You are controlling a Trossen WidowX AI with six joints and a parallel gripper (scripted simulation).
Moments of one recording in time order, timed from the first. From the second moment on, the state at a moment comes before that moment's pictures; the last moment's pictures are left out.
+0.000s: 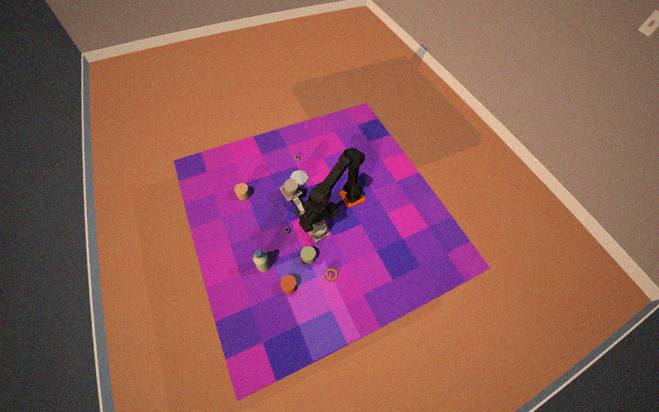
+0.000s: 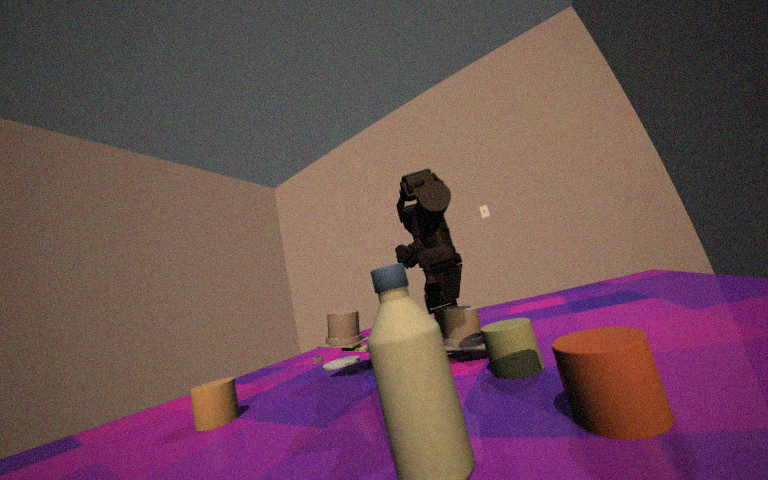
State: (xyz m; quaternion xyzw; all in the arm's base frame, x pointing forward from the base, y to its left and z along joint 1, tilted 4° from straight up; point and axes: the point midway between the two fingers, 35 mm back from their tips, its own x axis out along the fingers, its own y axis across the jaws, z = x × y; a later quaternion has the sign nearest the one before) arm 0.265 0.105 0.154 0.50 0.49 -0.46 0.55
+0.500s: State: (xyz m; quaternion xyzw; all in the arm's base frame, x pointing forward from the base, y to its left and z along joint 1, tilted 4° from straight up) arm 0.268 0.105 0.131 0.50 0.49 -0.46 0.55
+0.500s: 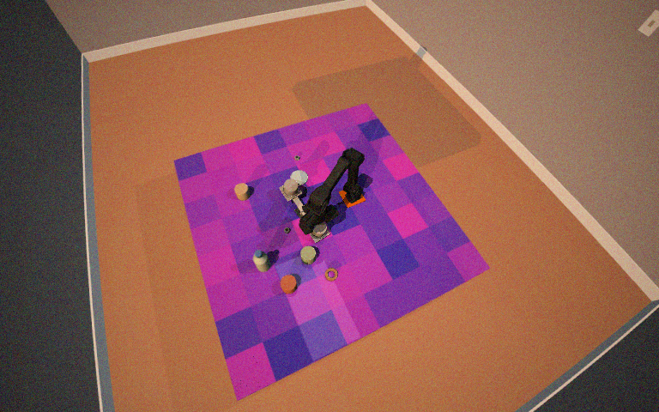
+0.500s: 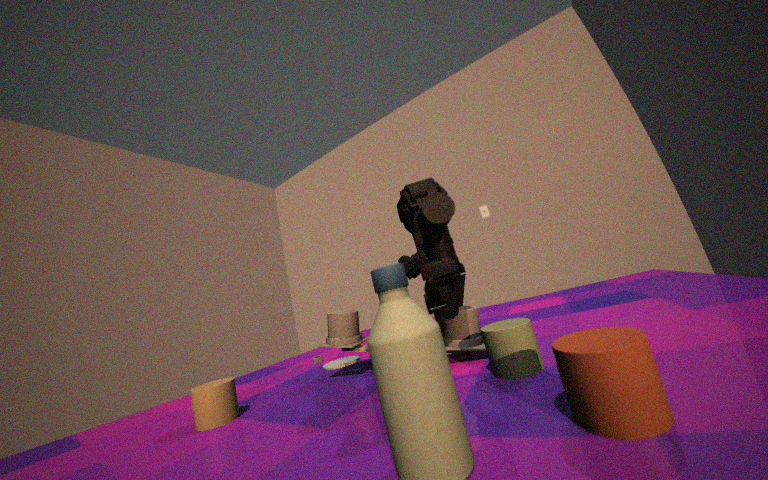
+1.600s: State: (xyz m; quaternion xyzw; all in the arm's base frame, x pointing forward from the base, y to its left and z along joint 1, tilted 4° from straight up) arm 0.269 0.103 0.094 0.50 0.49 -0.46 0.55
